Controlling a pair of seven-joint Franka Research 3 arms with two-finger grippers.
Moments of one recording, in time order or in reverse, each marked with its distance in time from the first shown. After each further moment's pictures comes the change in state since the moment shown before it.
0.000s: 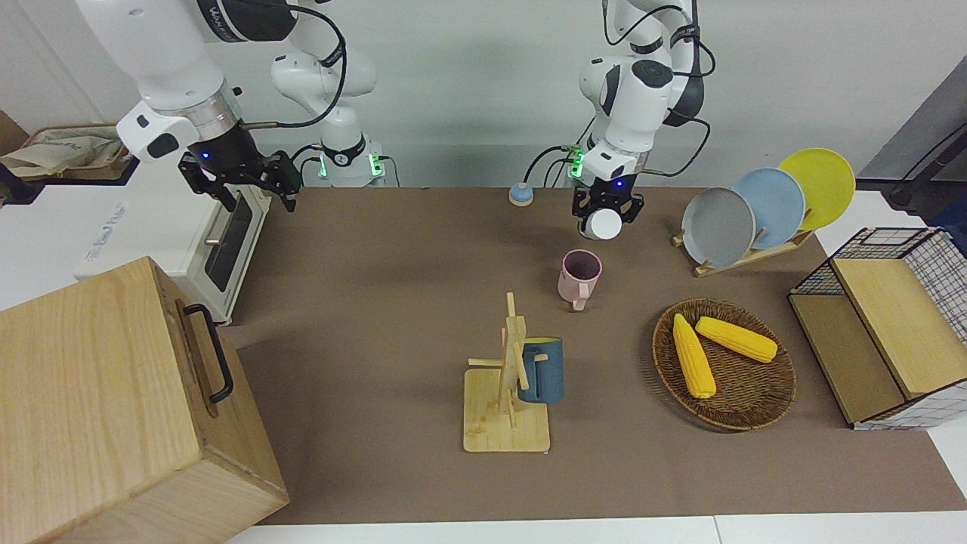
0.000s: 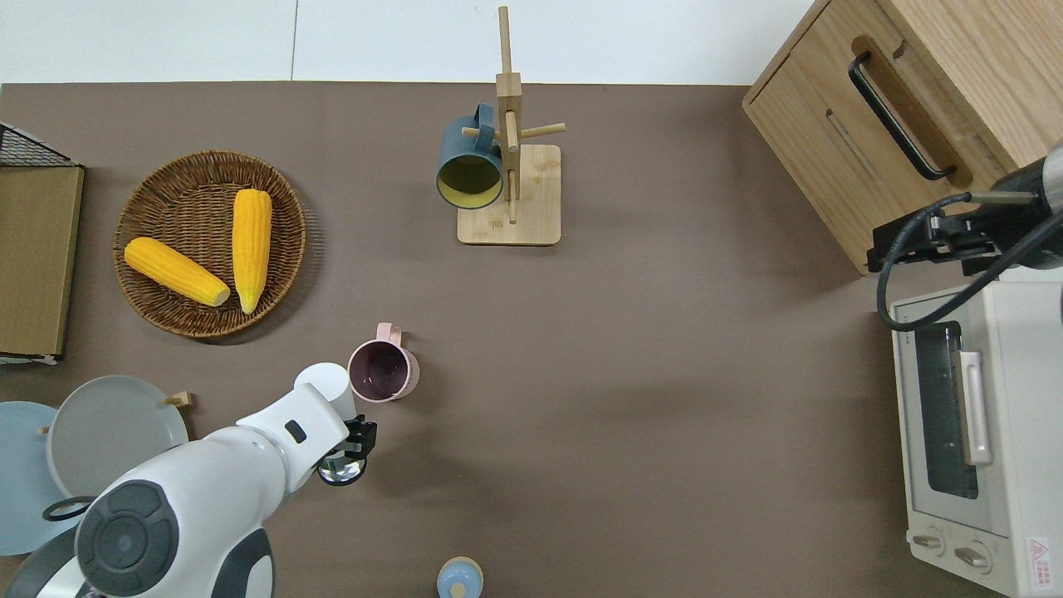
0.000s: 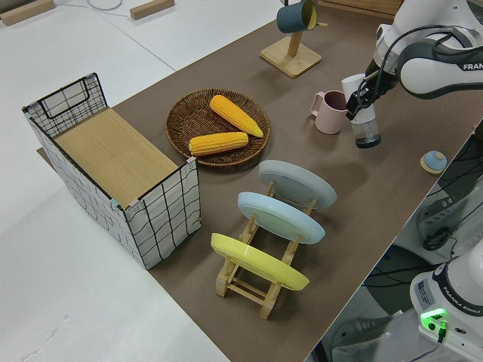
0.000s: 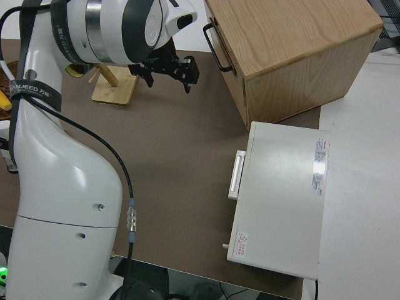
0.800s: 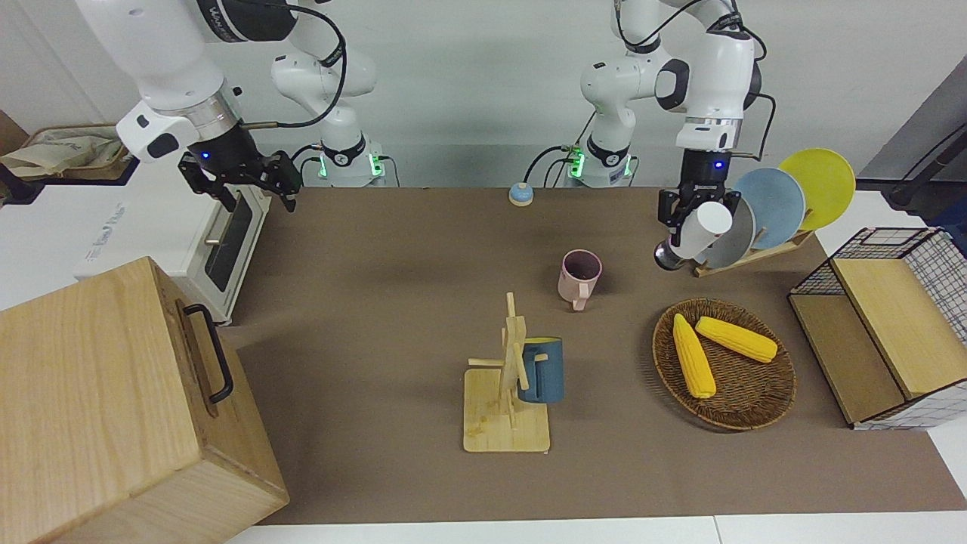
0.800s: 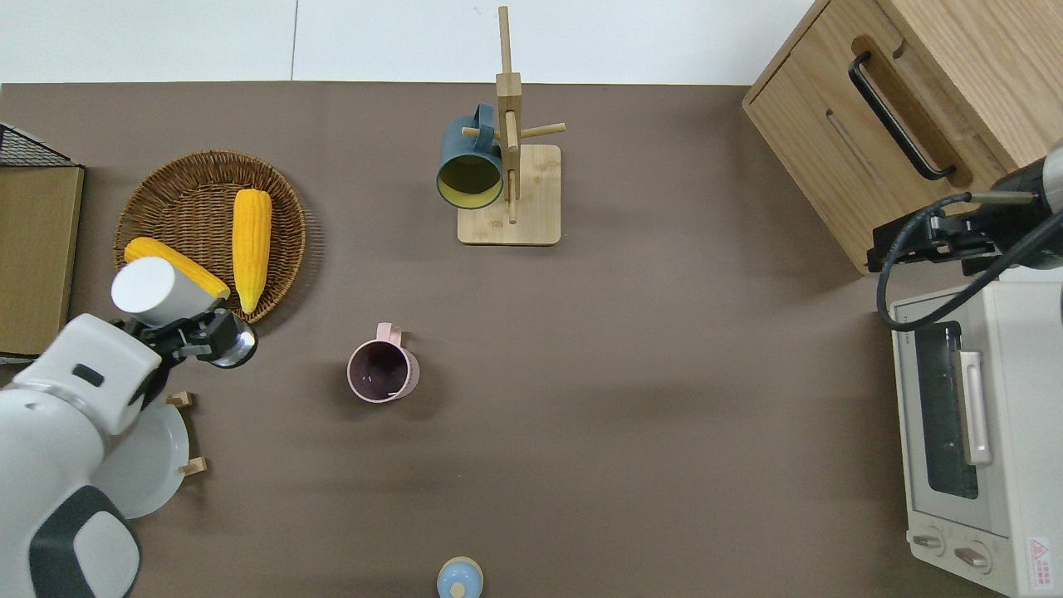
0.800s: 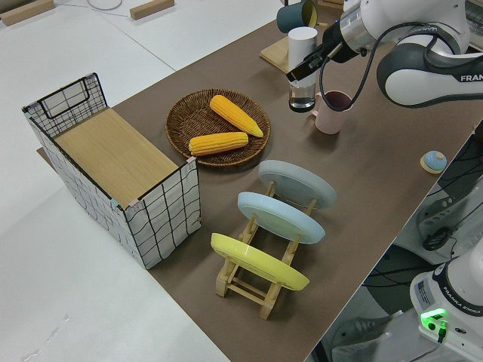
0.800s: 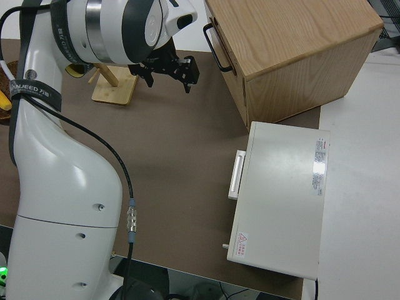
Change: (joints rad) left arm 0.219 0.032 0.060 0.131 -0.001 0.320 0.070; right arm 0.000 0.000 0.000 0.000 0.000 0.000 0.000
